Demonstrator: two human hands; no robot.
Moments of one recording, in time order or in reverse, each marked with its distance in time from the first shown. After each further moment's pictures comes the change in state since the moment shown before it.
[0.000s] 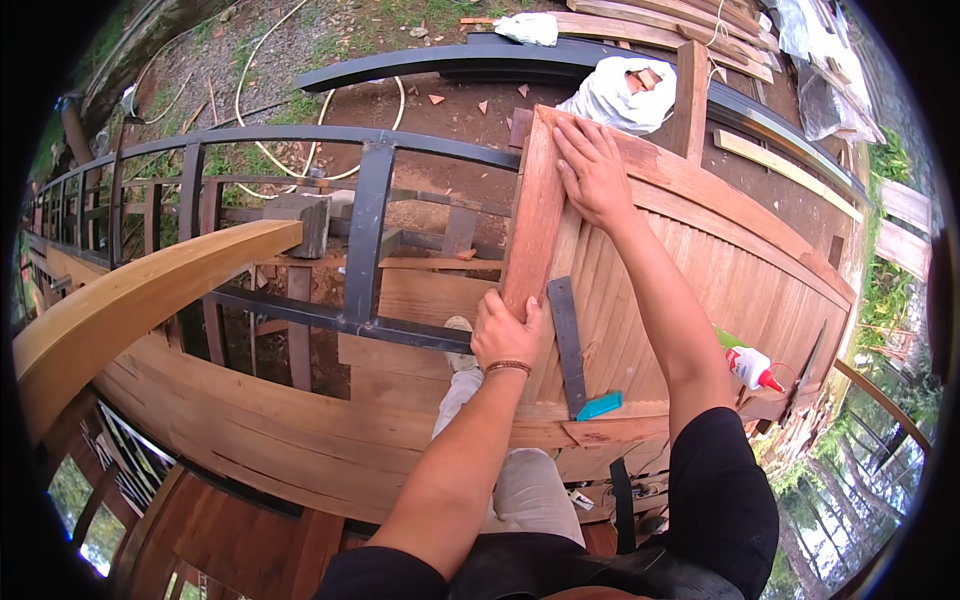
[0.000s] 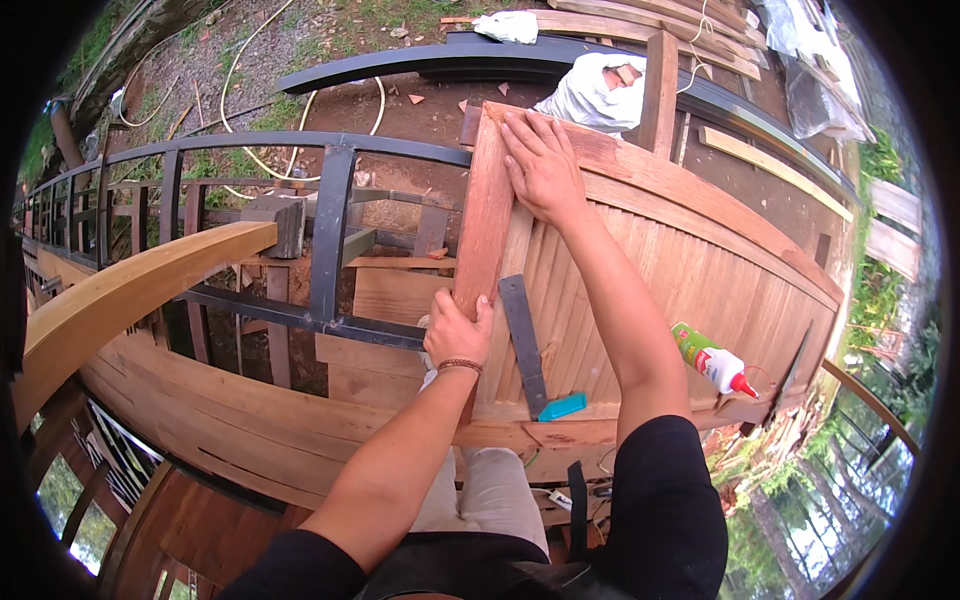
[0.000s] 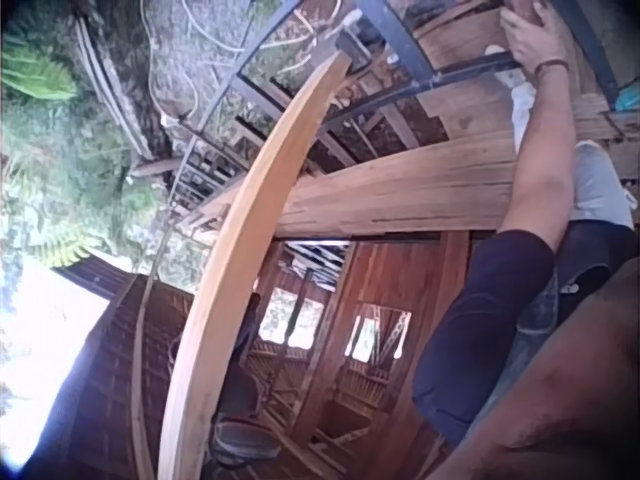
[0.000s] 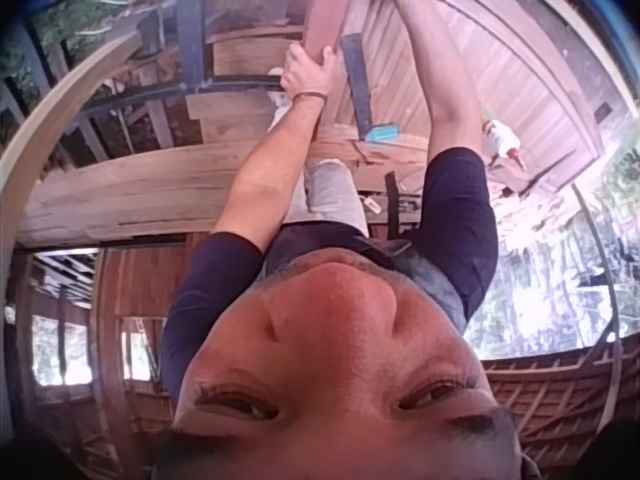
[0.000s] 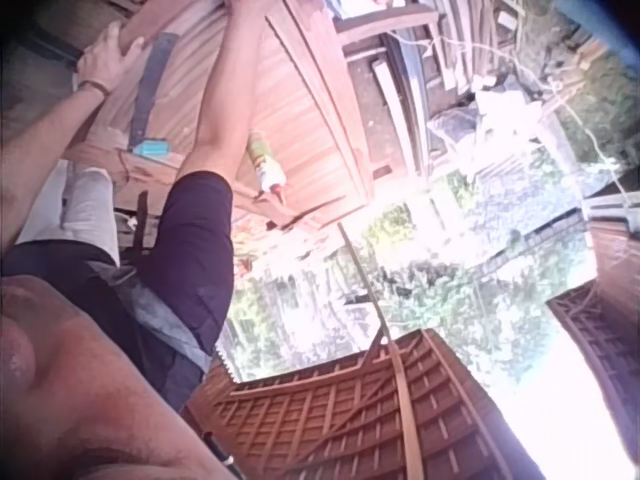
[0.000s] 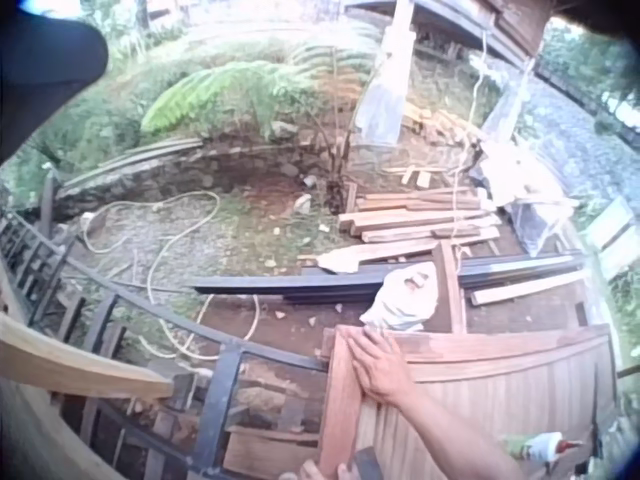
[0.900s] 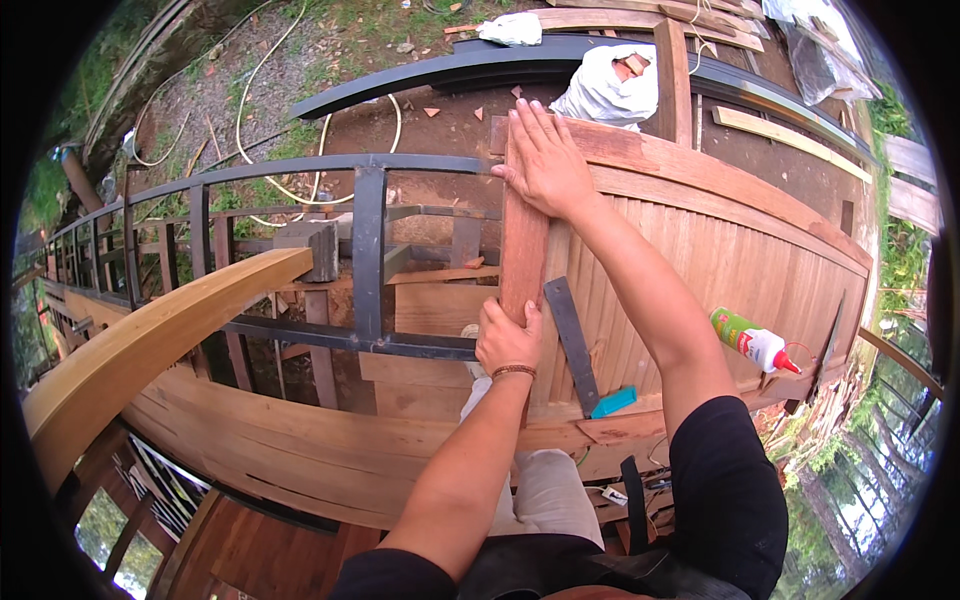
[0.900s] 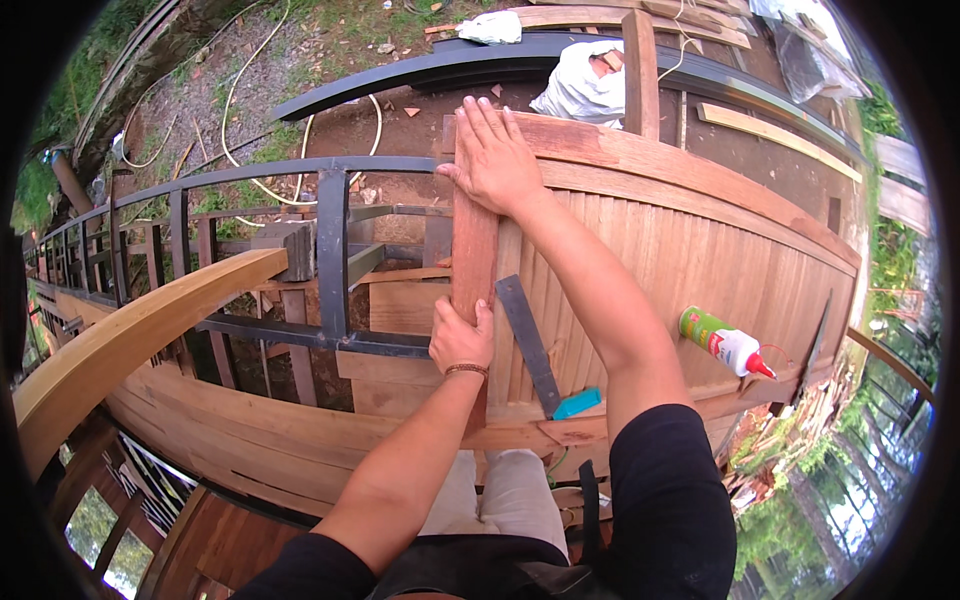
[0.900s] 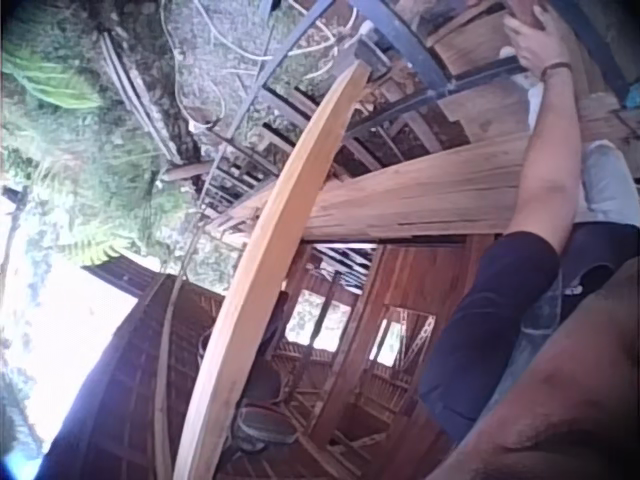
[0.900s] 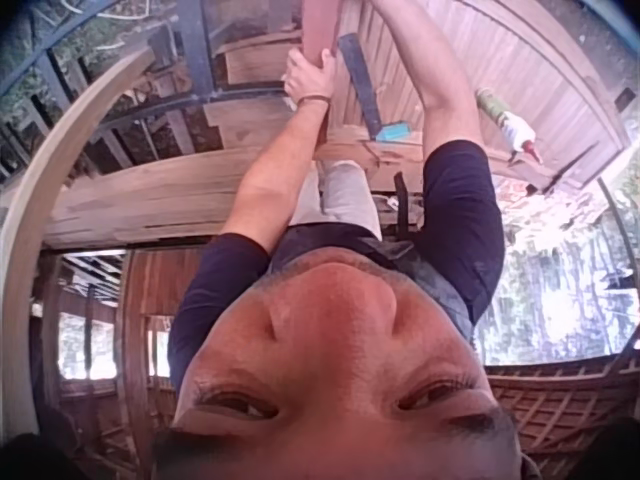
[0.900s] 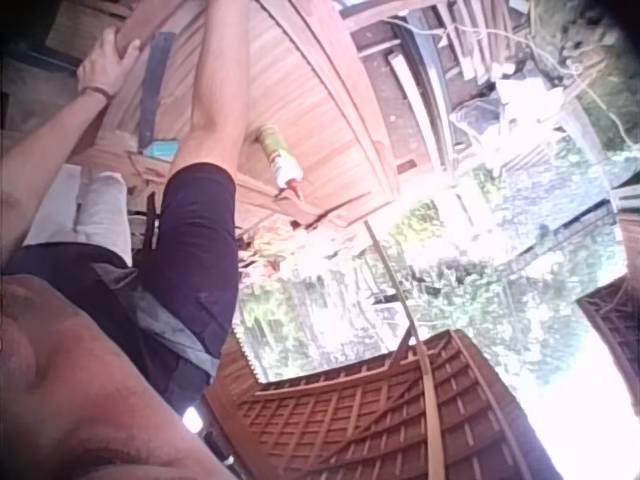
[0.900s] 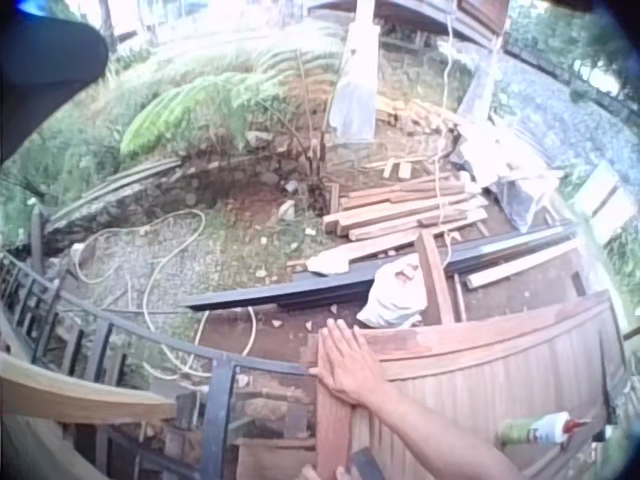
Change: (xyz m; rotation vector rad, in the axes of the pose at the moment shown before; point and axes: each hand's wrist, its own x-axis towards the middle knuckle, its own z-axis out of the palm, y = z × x) left_hand 0.006 0.006 0.005 0.066 0.008 -0.020; right_hand 0.028 -0.019 0.016 -0.066 -0.048 0.050
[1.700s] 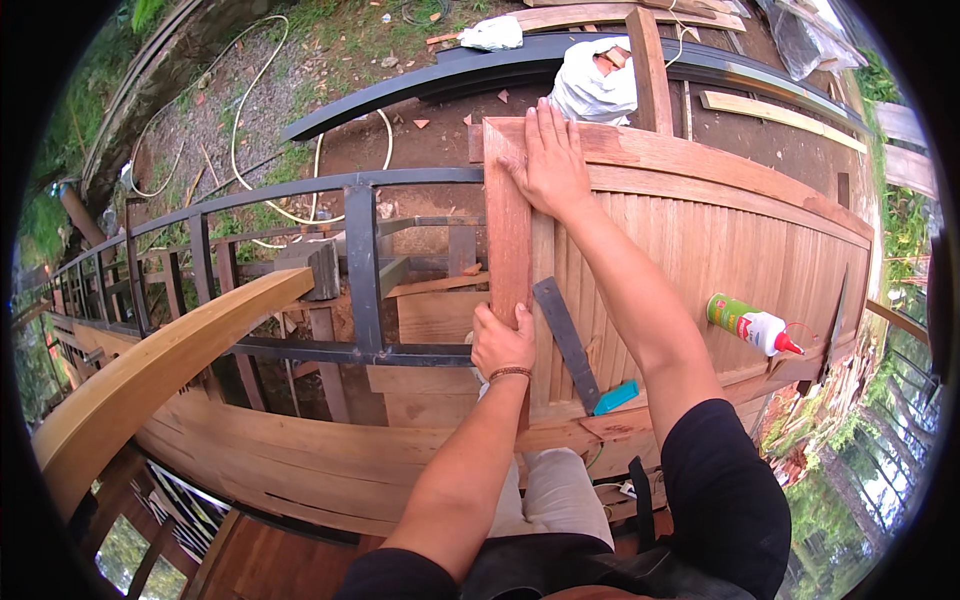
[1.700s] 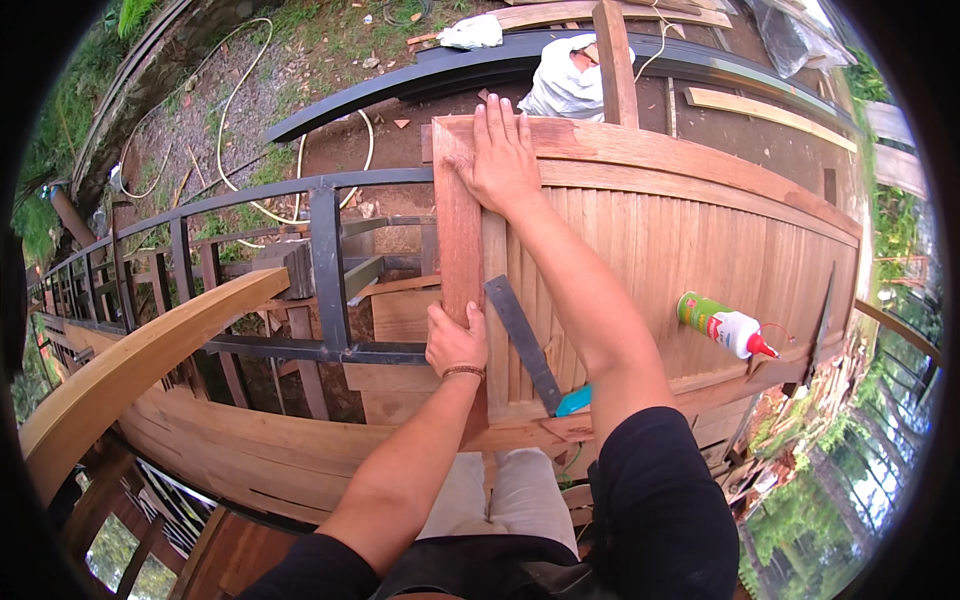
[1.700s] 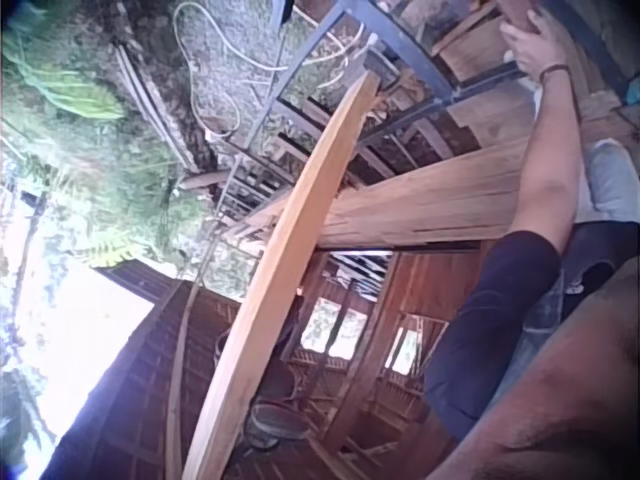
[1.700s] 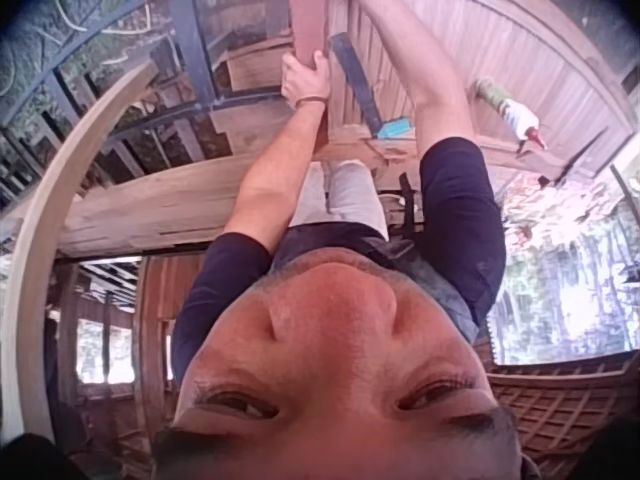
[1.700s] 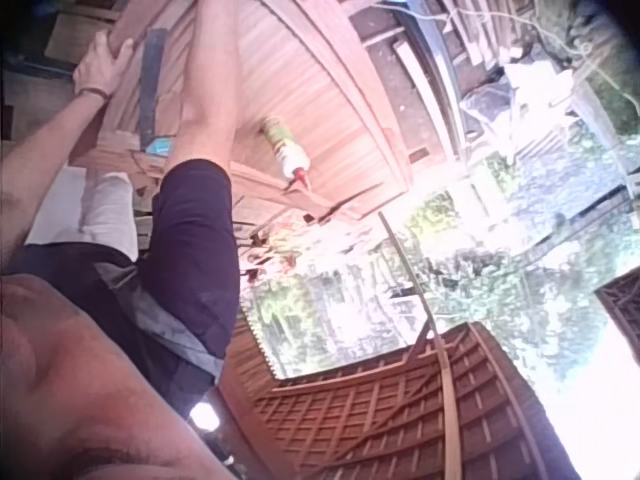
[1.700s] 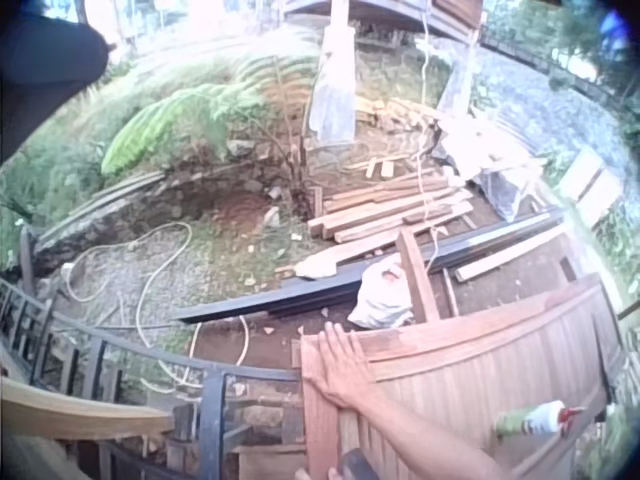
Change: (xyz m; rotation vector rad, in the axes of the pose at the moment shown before) left_hand -0.002 0.000 0.004 0.005 0.012 -0.001; right_hand -0.013 0.004 -0.002 -0.087 -0.007 0.200
